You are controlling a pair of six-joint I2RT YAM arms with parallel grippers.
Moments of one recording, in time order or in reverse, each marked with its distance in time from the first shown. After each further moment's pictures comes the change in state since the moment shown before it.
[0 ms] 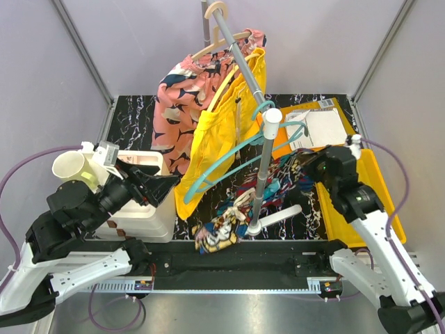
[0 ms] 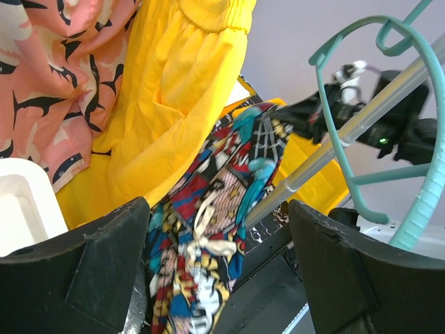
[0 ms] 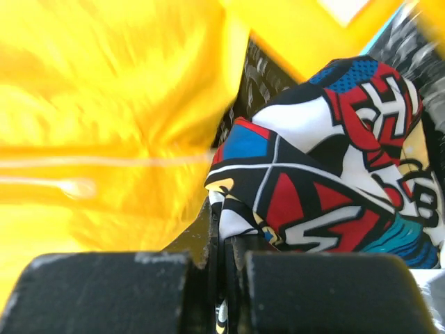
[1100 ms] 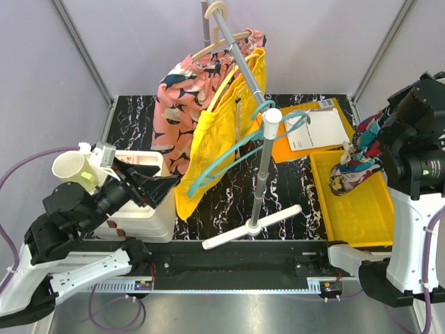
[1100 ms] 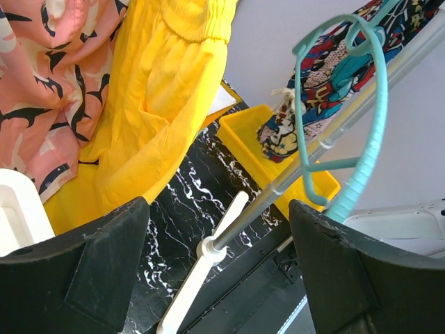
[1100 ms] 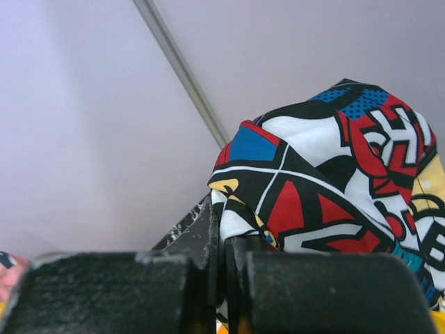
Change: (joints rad) left arm 0.000 -0.017 -0.004 0.034 0.031 0.002; right arm -0.253 0.342 1.102 -0.234 0.666 -0.703
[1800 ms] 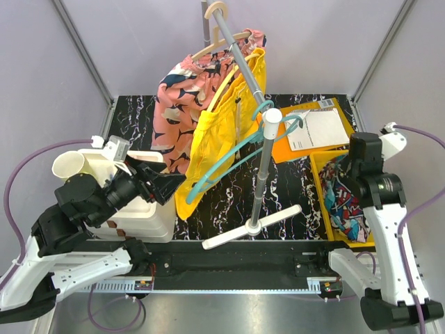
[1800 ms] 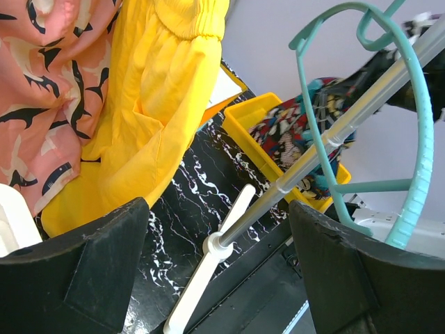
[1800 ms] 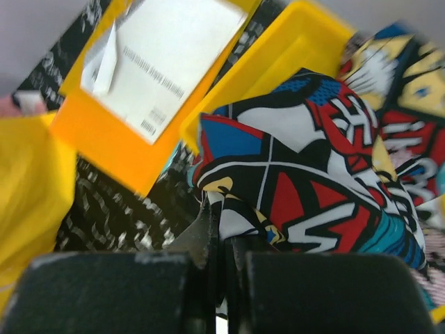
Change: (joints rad) left arm 0.000 0.079 0.029 0.000 0.017 0.030; right arm -0.002 -0.275 -0.735 -0.214 -0.251 0.294
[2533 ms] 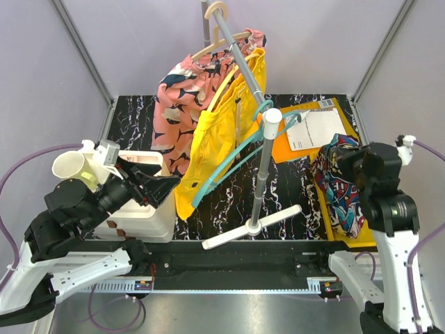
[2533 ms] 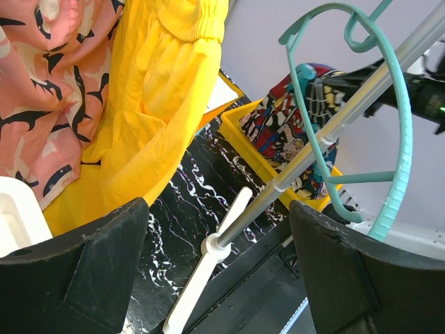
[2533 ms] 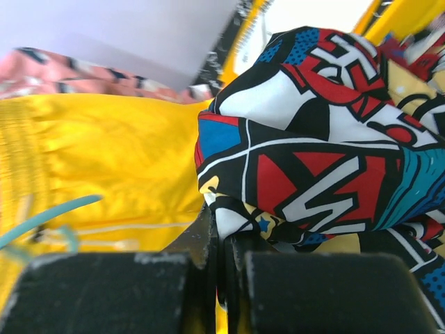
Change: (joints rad) left arm 0.000 -0.045 0.000 -0.016 0.000 -0.001; right arm -0.001 -0.115 0.016 0.060 -0.312 0.333
